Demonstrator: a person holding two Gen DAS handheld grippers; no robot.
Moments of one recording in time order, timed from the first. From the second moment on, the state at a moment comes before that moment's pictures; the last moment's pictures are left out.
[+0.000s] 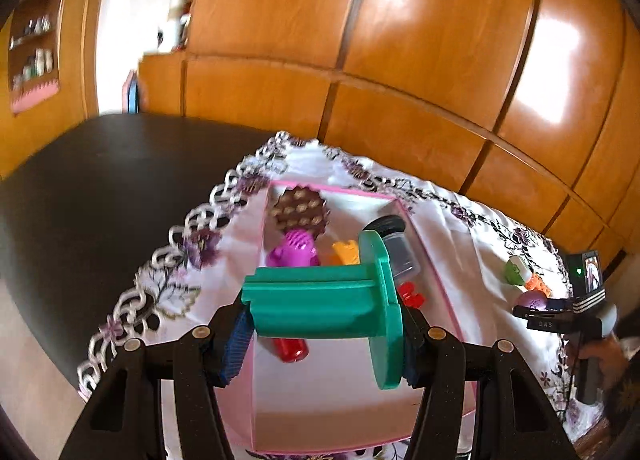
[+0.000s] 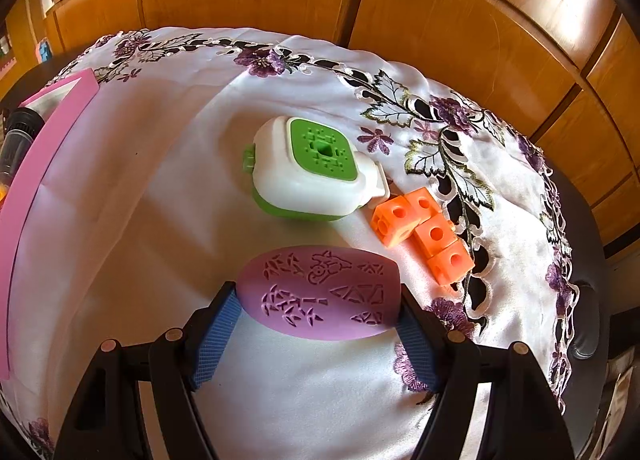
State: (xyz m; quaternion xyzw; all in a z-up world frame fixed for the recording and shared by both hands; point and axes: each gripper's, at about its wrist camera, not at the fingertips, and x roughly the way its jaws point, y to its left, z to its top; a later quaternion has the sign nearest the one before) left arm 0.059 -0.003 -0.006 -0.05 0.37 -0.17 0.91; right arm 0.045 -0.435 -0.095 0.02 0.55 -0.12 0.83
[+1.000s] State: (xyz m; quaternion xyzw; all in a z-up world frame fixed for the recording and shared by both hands) left arm 0.092 -0.028 -0.036 0.01 0.39 -0.12 0.91; right arm 0.045 -0.433 -0.095 0.01 0.55 -0.12 0.83
